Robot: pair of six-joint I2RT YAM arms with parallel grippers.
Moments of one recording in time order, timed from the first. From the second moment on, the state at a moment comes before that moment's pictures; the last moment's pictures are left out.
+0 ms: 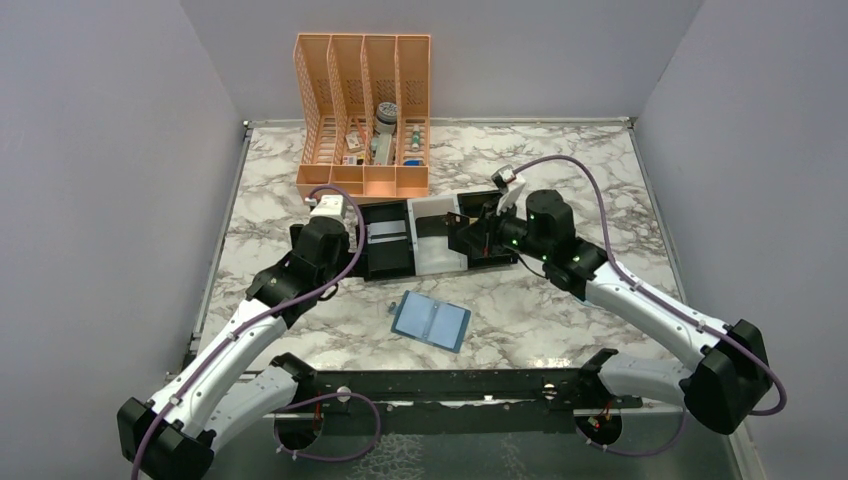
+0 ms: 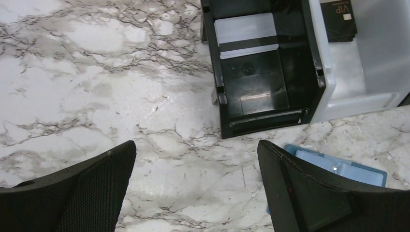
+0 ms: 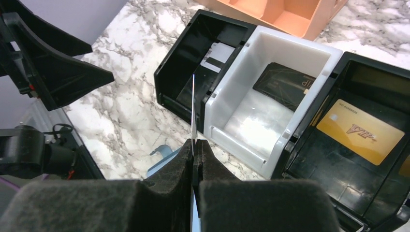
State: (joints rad) left arm -0.54 0.85 0.76 -0.60 -0.33 -0.36; right arm 0.64 1.15 0.80 0.03 -0.27 0.33
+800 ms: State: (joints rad) left arm -0.35 0.87 0.76 -0.64 -0.39 -0.40; right arm 0.83 1.45 1.01 -0.03 0.21 -0.23
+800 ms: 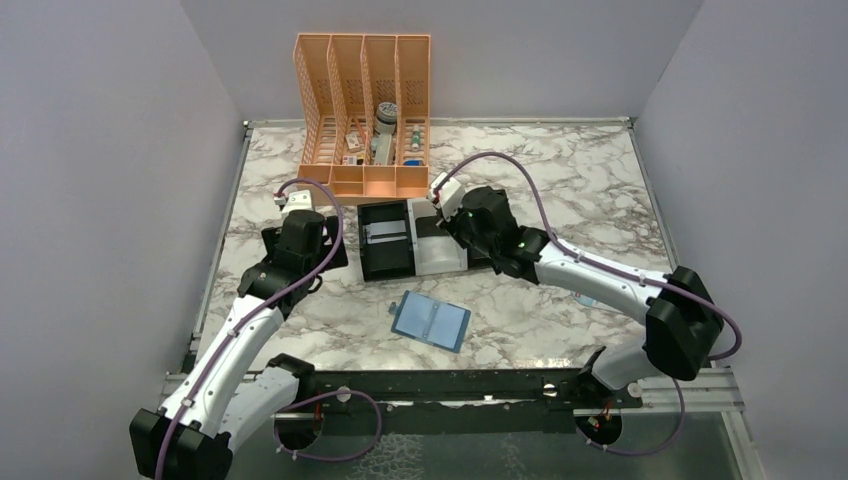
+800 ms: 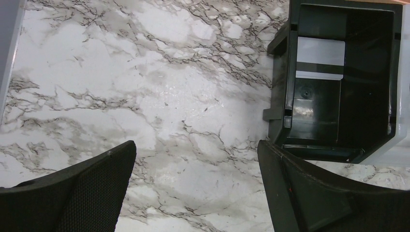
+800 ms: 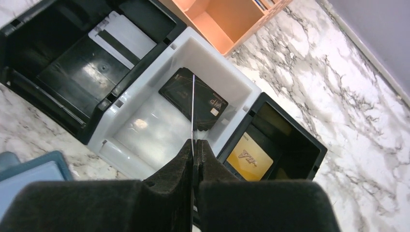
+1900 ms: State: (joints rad) left arm -0.35 0.86 0.76 -0.64 -0.41 -0.40; right arm 0.84 1.98 1.23 0.10 0.30 -0.73
